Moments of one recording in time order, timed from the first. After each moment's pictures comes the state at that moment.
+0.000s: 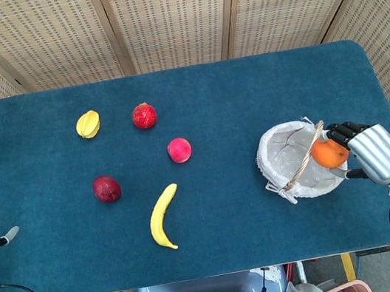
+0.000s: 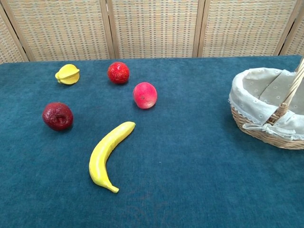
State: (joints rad) left arm -0.21 -0.99 -0.15 -1.81 1.25 1.40 0.12; right arm 0.44 -1.00 0.04 -1.53 -1.60 1.44 0.11
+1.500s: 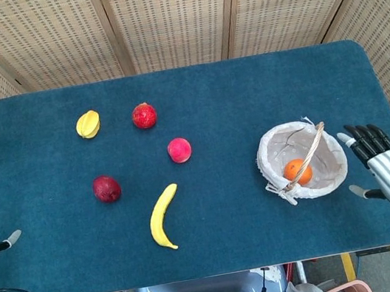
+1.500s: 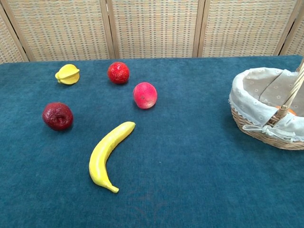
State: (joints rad) left arm -0.19 -1.01 -0.13 -1.81 1.29 1.42 0.14; right arm 0.29 -0.99 0.00 -1.62 -1.57 1.43 0.02
